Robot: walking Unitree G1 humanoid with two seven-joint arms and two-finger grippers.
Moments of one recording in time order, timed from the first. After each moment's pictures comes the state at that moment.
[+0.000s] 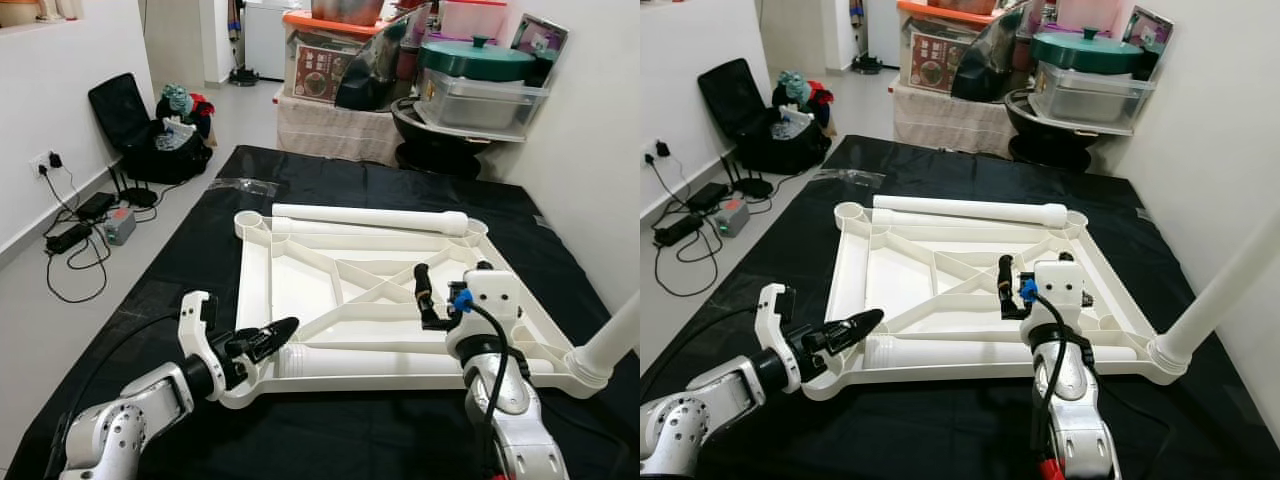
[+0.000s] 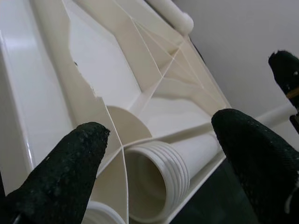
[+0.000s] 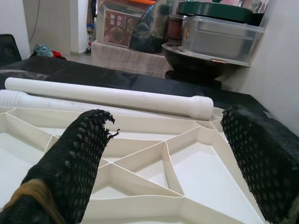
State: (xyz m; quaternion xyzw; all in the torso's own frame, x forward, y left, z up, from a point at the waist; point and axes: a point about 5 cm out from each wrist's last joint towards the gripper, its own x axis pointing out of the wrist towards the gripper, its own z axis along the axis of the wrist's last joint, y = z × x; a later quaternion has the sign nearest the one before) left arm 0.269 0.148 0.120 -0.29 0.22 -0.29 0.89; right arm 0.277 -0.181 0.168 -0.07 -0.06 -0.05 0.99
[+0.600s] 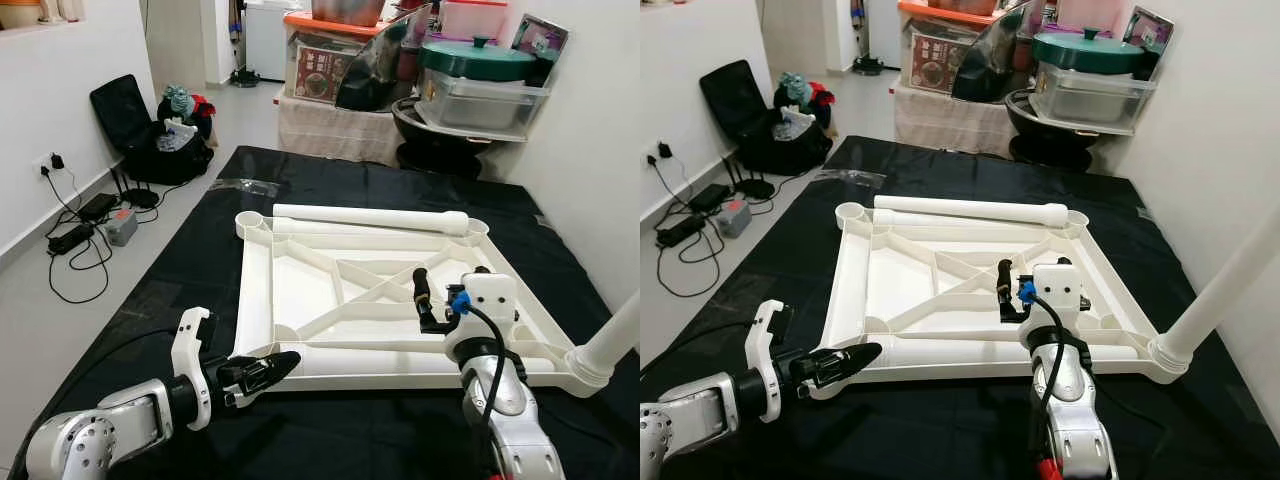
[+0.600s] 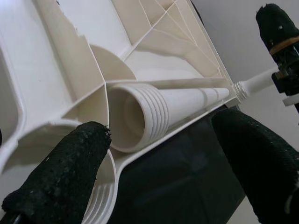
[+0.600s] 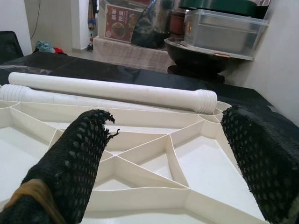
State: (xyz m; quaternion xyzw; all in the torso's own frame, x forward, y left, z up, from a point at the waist) left arm 0.246 0.155 0.128 -0.28 0.29 -0.31 0.86; right arm 0.279 -0.179 0.162 -0.06 -0.05 -0.05 1.00
